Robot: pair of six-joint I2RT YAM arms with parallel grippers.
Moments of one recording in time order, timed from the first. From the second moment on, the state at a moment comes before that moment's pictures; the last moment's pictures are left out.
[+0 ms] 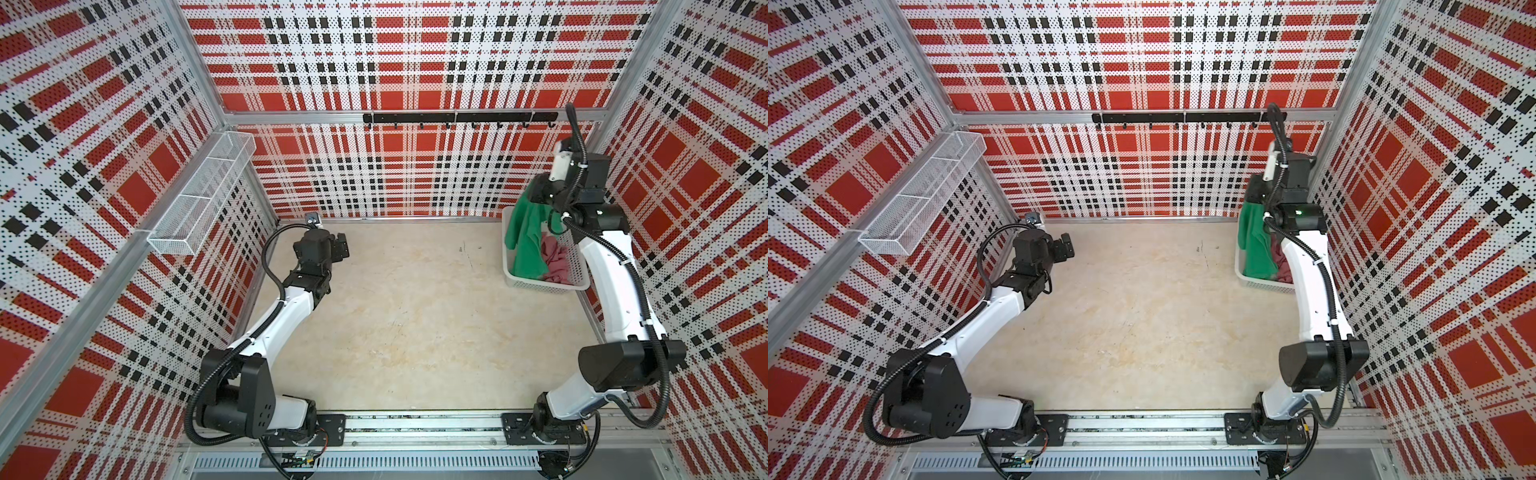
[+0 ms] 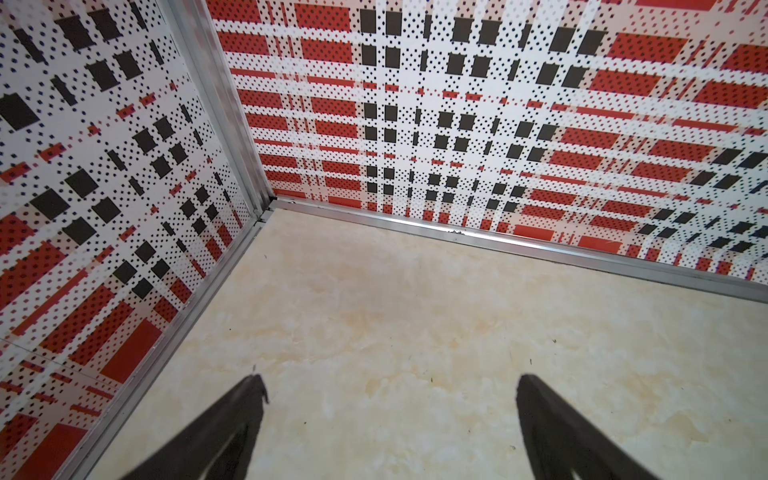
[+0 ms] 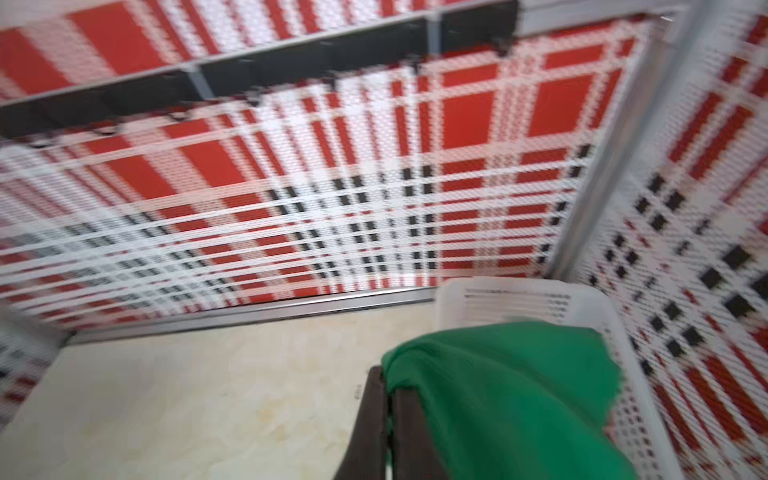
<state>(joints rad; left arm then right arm) -0.19 1.39 1.02 0.01 -0.35 -0.19 0.09 1.61 1.98 -0.64 -0.02 0.15</state>
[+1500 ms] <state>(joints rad) -0.20 1.68 1.13 -0.06 -0.03 -0.38 0.55 1.81 1.41 -0.52 0.04 0.27</state>
